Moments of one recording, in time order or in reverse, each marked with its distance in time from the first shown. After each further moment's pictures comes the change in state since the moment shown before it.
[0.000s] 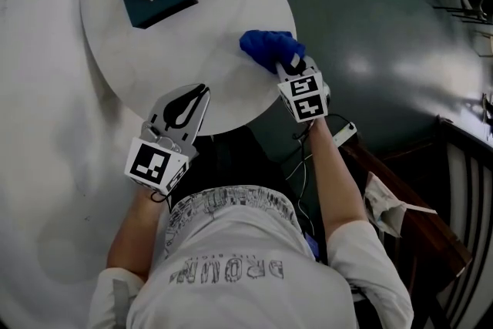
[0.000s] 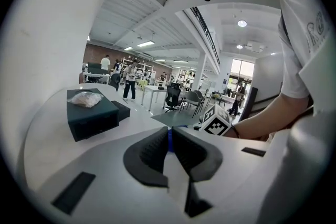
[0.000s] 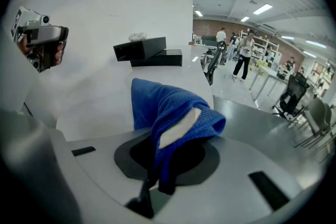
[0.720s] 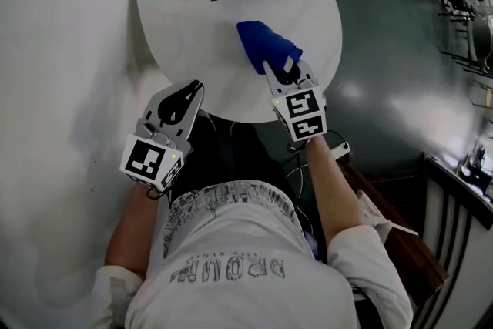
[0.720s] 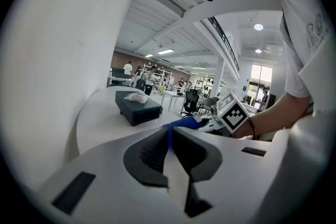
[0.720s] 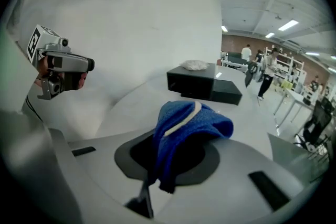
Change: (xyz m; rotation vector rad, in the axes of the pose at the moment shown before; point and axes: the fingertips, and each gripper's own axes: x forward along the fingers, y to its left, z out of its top) left arm -0.130 0.073 -0.026 -0.078 -0.083 0.205; right arm -0.007 0.167 0.105 -0.199 -0.145 0.171
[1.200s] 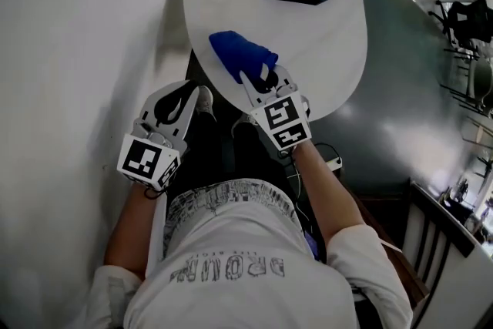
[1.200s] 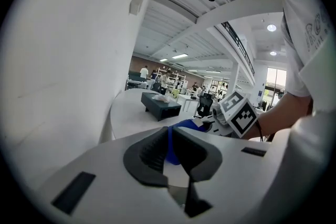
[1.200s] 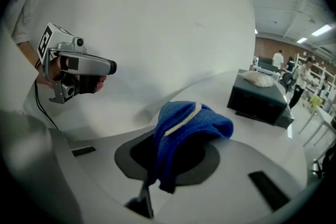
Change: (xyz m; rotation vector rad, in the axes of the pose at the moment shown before) left arm -0.087 0.054 -0.013 -0.058 -0.041 0.154; right arm 0.039 0.141 0.051 -0.163 -0.008 0.230
